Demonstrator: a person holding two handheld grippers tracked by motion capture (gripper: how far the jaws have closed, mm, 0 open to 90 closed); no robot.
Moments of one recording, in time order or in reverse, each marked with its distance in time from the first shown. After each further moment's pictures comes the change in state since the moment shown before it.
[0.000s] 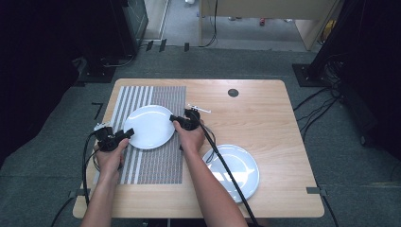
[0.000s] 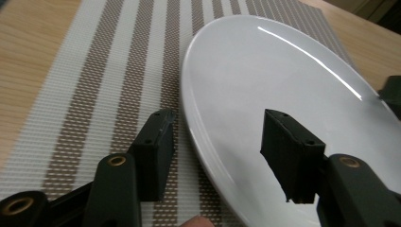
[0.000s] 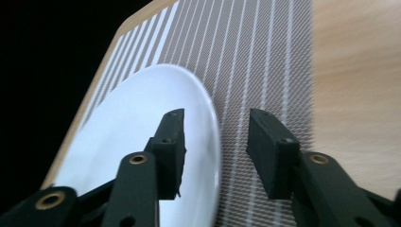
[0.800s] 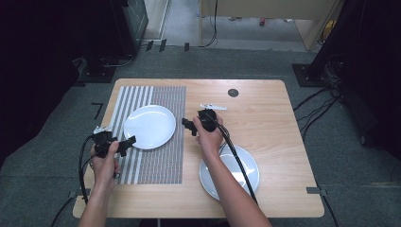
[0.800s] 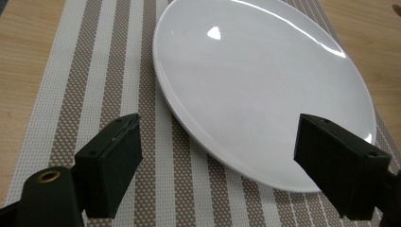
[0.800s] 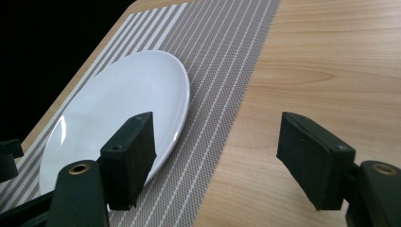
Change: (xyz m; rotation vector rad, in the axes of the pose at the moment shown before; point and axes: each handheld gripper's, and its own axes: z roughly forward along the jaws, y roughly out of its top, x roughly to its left) left arm -0.024 -0.003 -0.040 0.113 -0.005 0.077; right arm -0.015 0.021 -0.079 0.056 -0.002 -0.250
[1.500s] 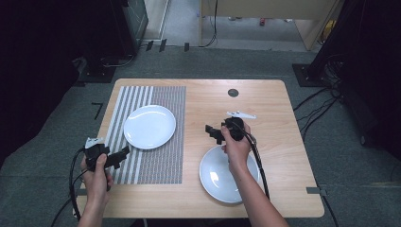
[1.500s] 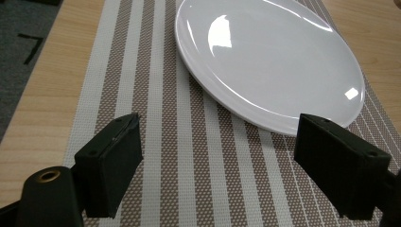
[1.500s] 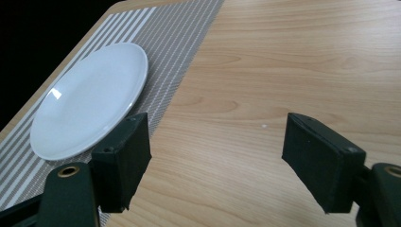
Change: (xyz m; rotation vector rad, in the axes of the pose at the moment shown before) left arm -0.001 -0.026 -0.041 -0.048 0.060 0.012; right arm -0.040 -0.014 -0.084 -0.020 -0.060 -0.023
